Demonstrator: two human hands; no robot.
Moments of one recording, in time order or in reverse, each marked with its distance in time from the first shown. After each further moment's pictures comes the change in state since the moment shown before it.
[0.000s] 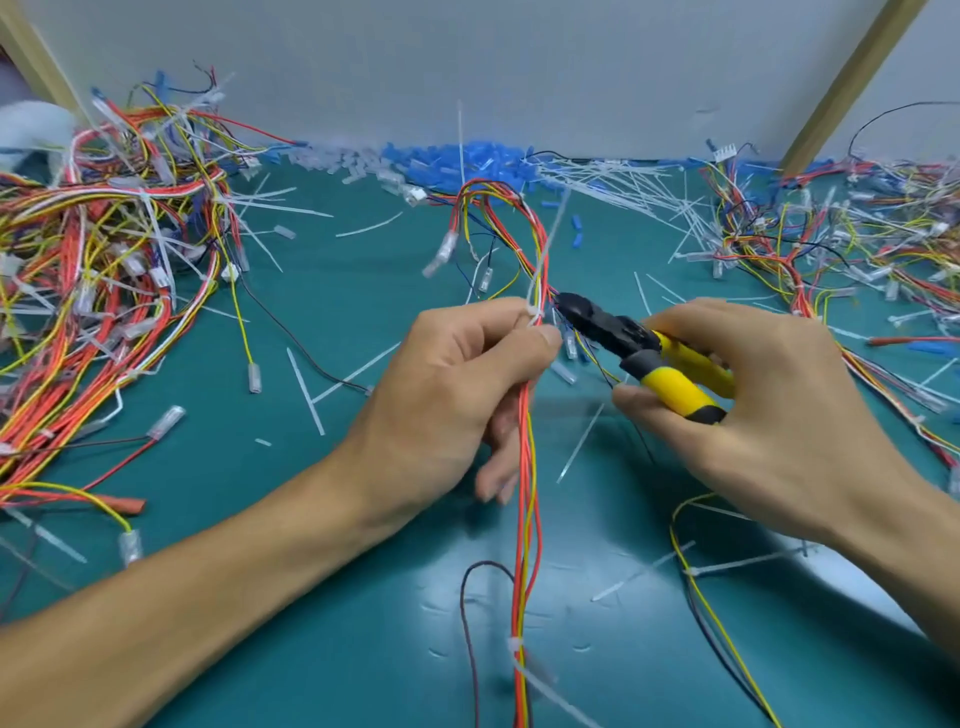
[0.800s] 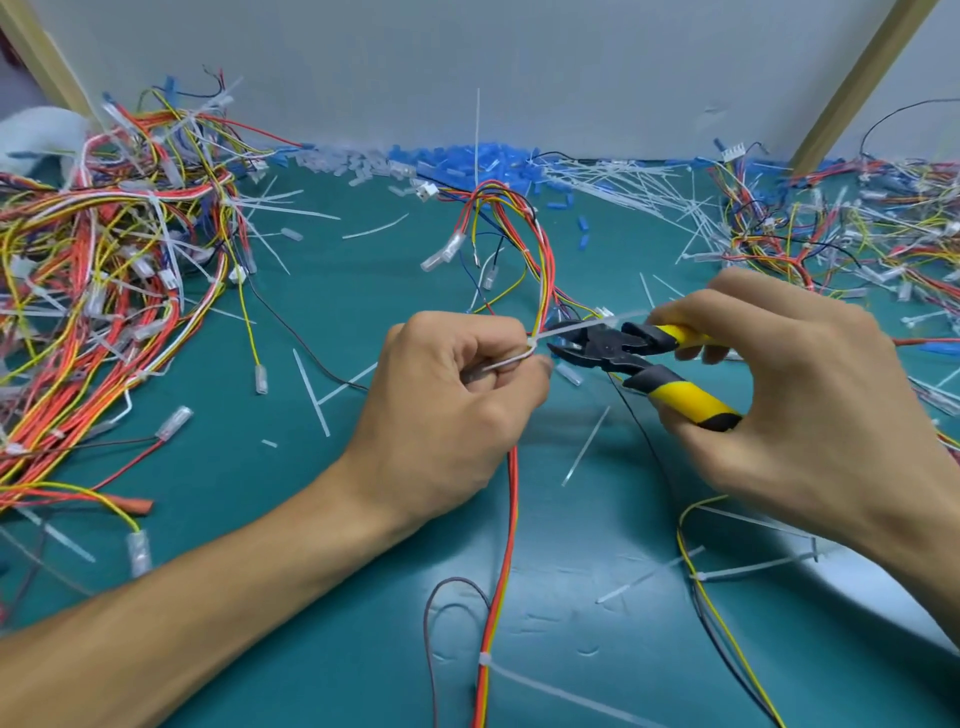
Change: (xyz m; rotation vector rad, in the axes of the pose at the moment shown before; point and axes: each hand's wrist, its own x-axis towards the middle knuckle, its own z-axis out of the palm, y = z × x) left_hand -0.003 0.005 -0.002 0.595 0.228 0.162; right_hand 0.002 0.003 -0.008 -0.198 0.049 -0.157
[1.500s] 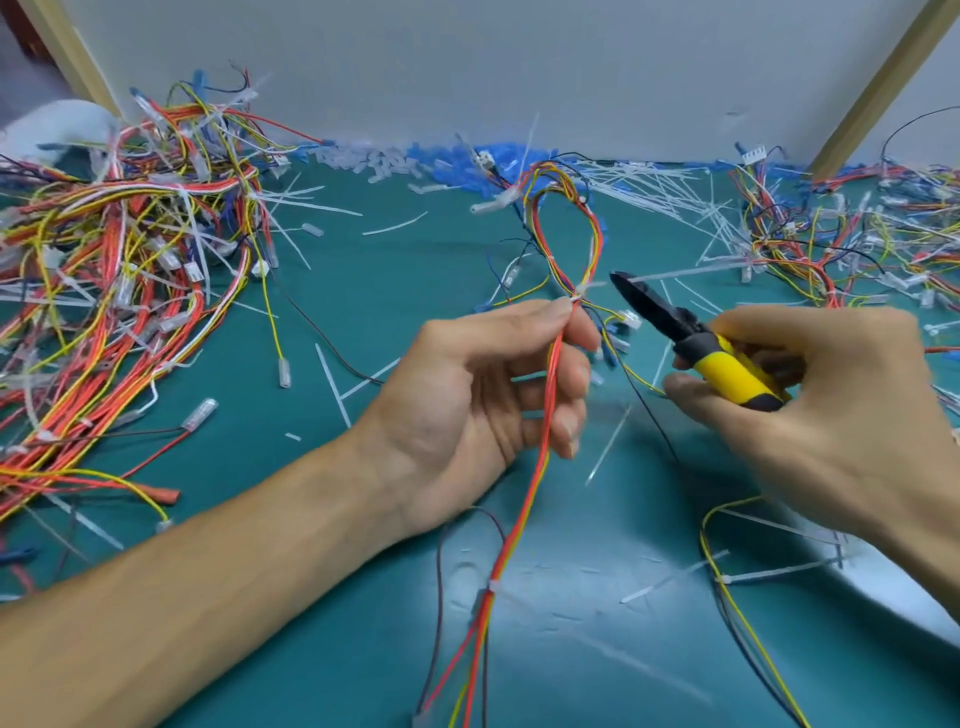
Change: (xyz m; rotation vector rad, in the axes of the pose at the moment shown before) left_hand 0.004 0.001 -0.006 -1.049 -0.348 -0.417; right_hand -0.001 0.004 0.008 0.207 0.048 0.186
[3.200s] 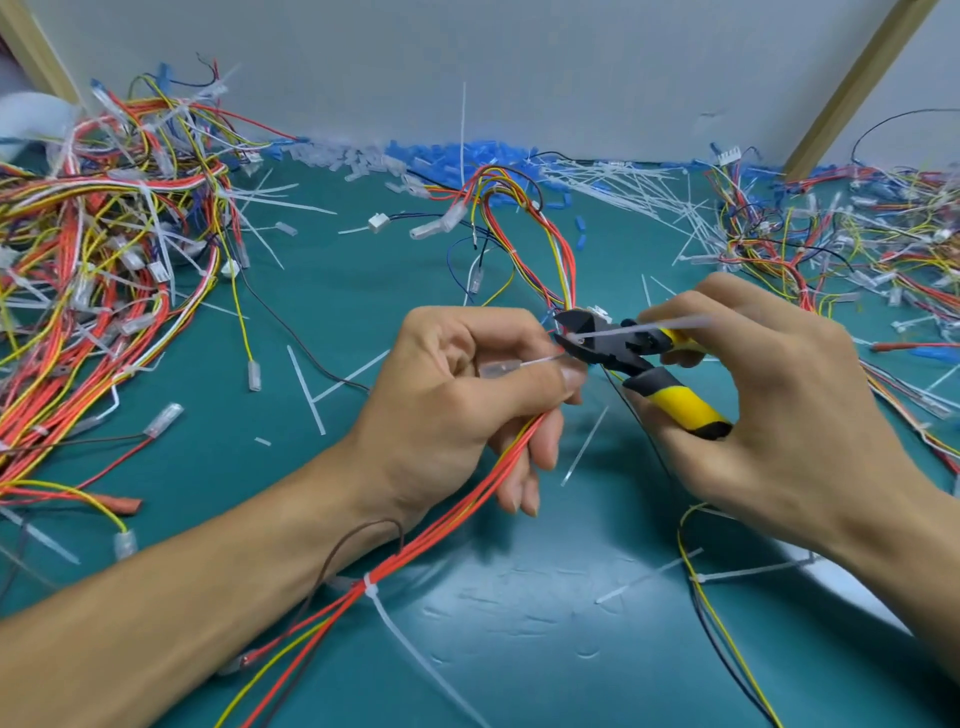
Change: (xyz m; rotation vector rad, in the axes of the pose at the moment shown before) left_hand -0.001 -0.010 0.003 0.355 0.056 0.195; right_hand -0.002 -0.002 0.005 -0.124 -0.058 -0.210
